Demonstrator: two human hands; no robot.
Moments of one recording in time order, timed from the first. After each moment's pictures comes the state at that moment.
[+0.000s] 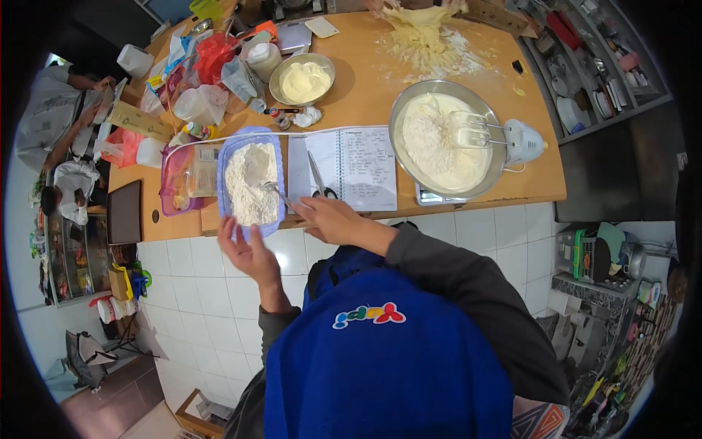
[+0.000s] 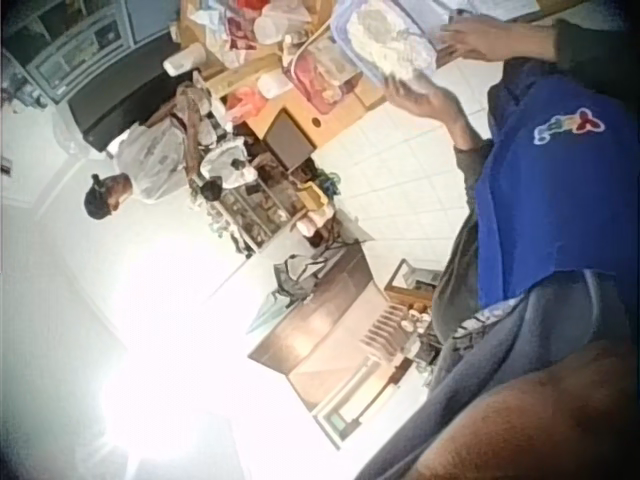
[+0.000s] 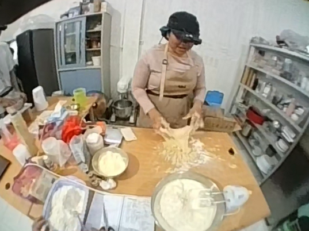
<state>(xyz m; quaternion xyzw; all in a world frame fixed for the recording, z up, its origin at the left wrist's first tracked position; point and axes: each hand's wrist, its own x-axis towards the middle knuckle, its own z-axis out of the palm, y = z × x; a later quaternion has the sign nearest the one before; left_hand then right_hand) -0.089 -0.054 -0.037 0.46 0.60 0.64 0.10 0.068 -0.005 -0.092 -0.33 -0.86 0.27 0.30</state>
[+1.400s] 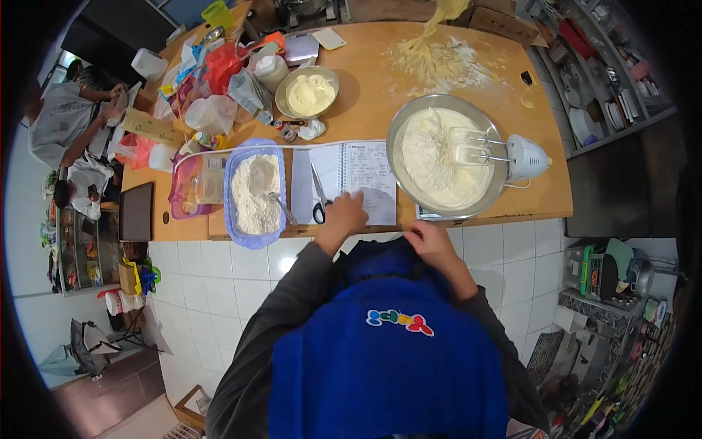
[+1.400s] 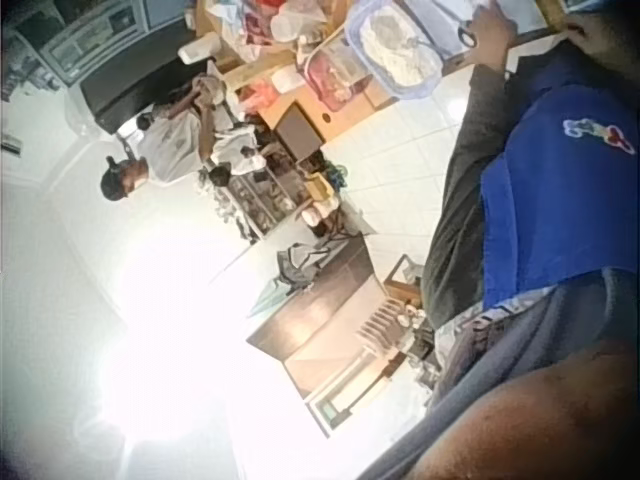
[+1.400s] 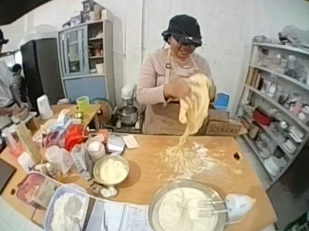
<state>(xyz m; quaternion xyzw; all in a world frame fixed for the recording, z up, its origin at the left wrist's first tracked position) 0.038 0.028 -0.105 0.76 0.60 -0.12 0.21 0.243 -0.053 -0.087 -0.60 -0.64 0.40 0.25</state>
